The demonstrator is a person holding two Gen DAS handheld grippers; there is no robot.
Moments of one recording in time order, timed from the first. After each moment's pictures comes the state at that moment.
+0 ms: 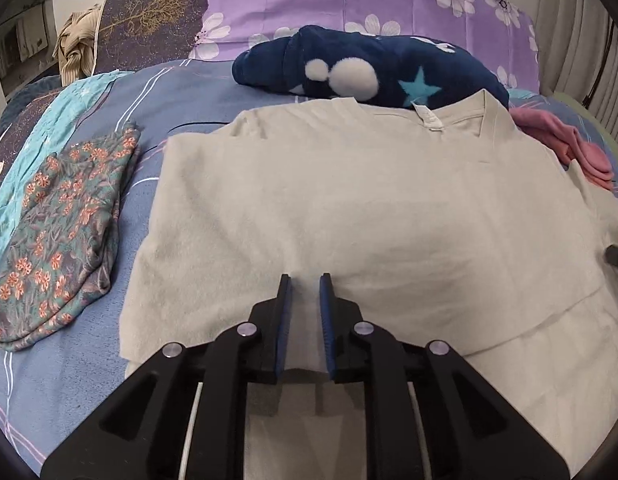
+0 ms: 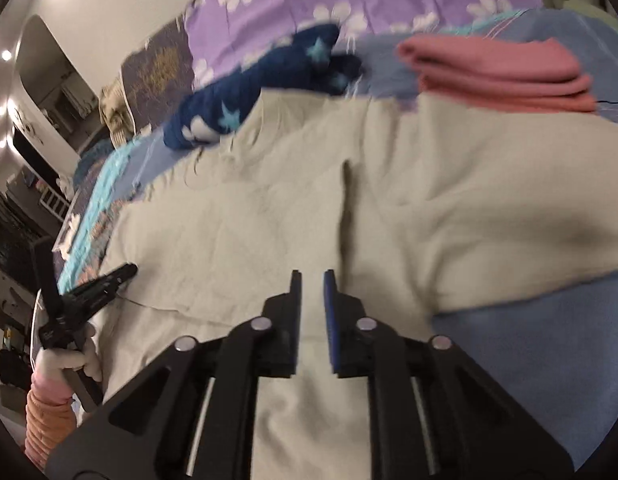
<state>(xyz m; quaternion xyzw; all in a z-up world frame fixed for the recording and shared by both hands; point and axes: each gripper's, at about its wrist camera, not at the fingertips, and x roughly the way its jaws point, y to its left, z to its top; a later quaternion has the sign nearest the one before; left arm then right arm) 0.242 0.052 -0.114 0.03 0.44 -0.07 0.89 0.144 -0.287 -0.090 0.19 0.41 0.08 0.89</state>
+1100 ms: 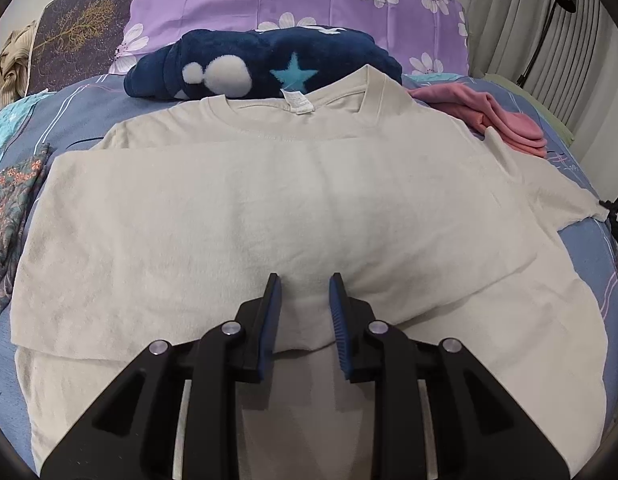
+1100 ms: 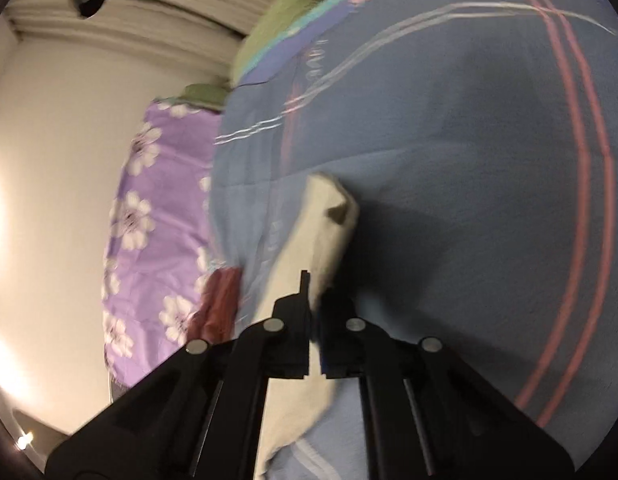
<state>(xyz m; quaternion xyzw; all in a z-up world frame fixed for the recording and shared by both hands) 0.222 -0.014 -0.121 0.03 0.43 -0.20 0.88 0.027 -0.653 -0.115 0.58 0.15 -0.23 0.77</state>
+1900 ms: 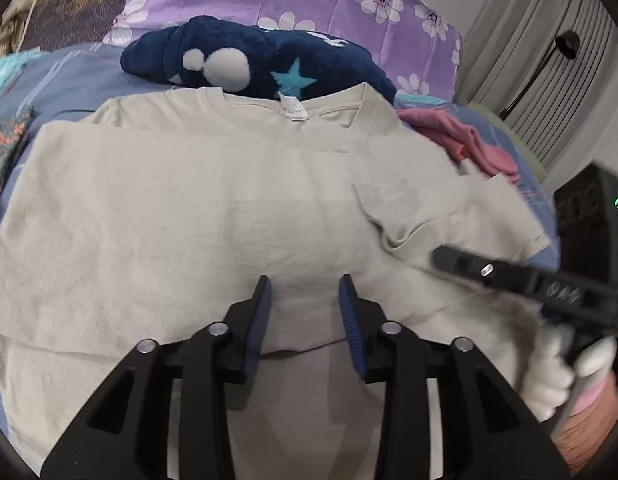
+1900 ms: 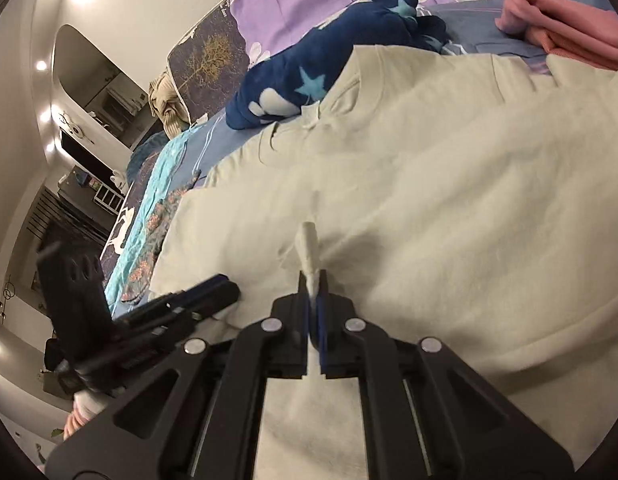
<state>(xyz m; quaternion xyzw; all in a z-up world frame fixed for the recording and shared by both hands) 0.228 0.005 -0.111 -0.08 0.44 -0.25 0.86 0.203 -0.220 -0.128 0.24 0.42 0.19 0.85</state>
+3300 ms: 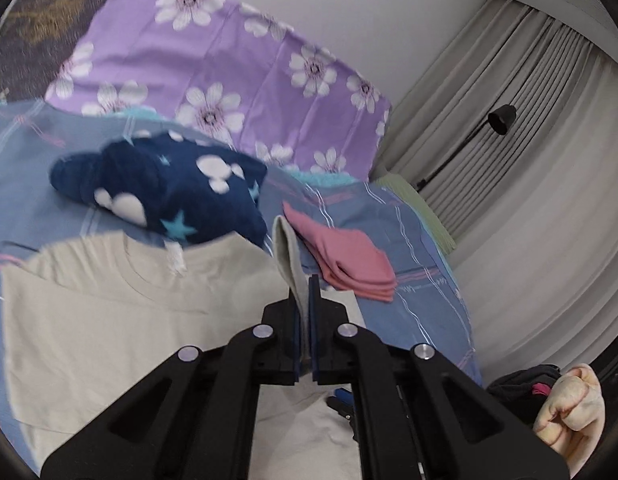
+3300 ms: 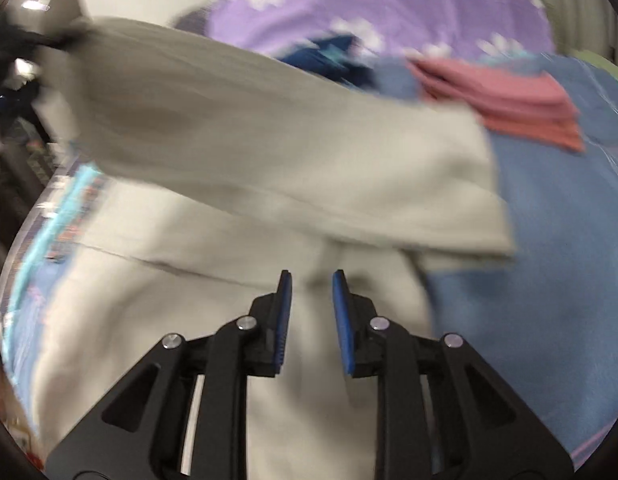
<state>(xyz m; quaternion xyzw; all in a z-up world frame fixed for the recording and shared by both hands) 0.257 -0.017 0.059 -0.17 0.36 -0.34 0.85 0.137 -0.275 -0.123 0.10 0.42 0.06 0.90</state>
